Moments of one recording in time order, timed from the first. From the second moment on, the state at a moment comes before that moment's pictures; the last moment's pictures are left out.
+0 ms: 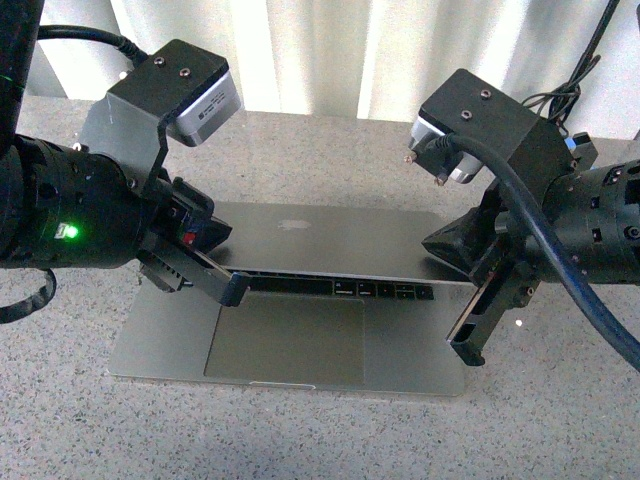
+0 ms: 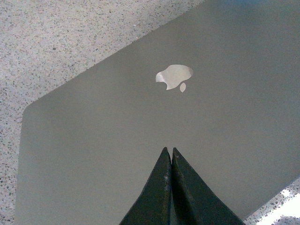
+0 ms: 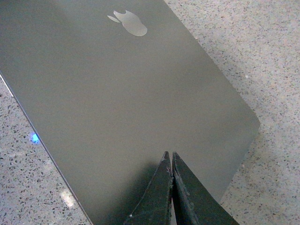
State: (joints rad) left arm -0.34 1.74 0.66 0.35 0.18 0.26; right arm 0.34 1.80 0.69 0.32 -0.31 -0.52
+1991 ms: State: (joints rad) left arm -0.33 2.03 0.61 0.63 0.24 0.07; right arm 0.35 2.03 0.66 0.43 -0.32 -0.45
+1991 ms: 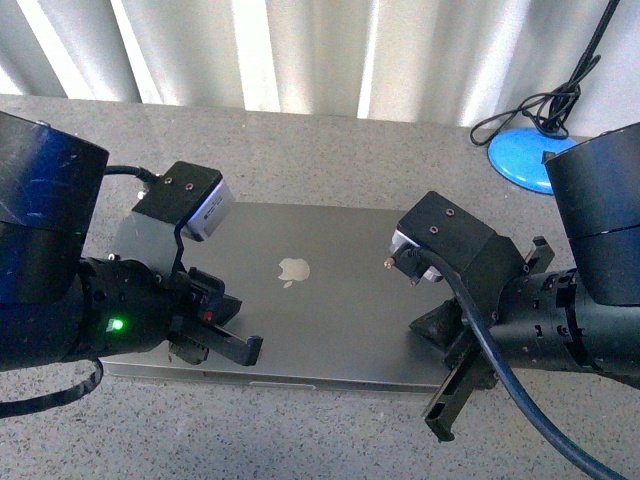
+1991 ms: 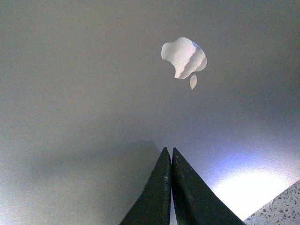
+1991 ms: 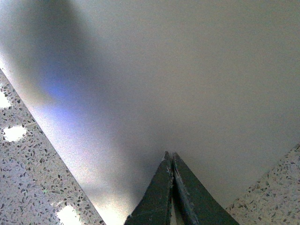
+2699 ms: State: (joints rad) left arm -0.33 2.09 0.61 0.69 0.25 0.03; right arm 0.35 2.03 0.67 0.42 -0.32 -0.45
